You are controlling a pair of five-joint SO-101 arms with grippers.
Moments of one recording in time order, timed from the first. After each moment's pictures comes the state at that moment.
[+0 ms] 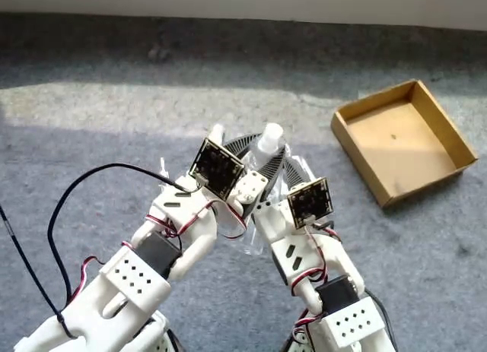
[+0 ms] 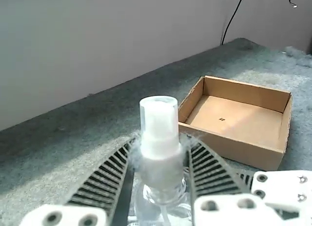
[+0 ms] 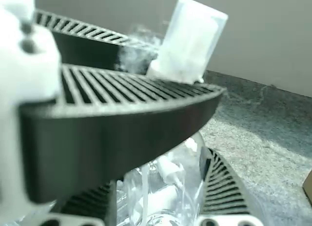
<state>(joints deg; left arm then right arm) 32.3 -54.4 65.0 8.6 3.0 -27.6 -87.0 89.9 14.4 3.8</state>
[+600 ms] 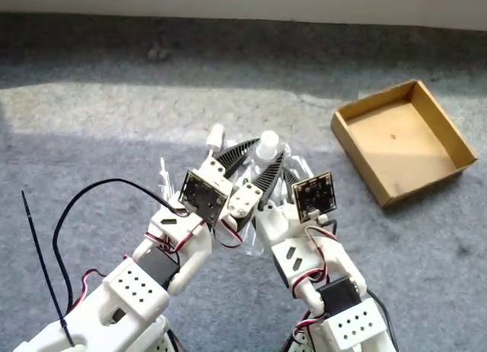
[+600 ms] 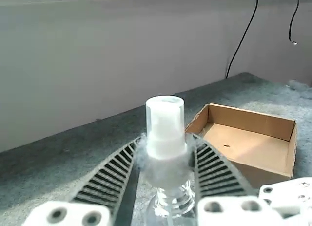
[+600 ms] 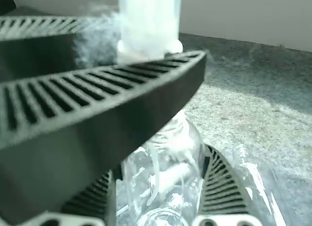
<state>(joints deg) 32.2 -55.5 78.7 -12.3 3.3 -27.6 -87.2 88.4 24.0 -2.5</state>
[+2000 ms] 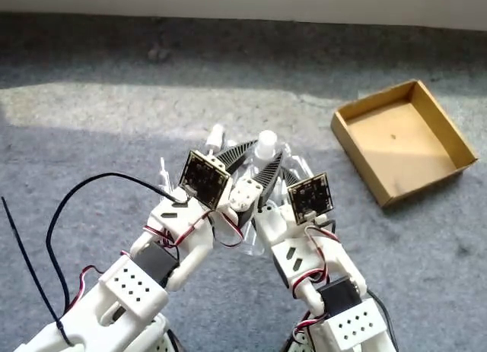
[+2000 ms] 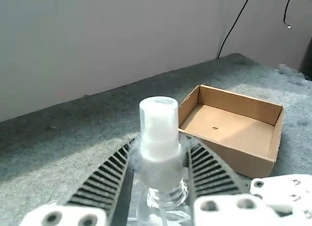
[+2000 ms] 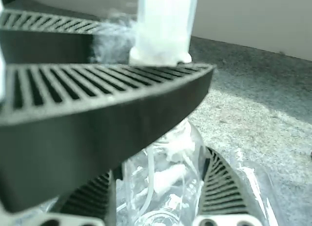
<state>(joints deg) 33.4 -55.6 72.7 1.8 7.4 -27.7 -87.4 88.4 24.2 1.0</state>
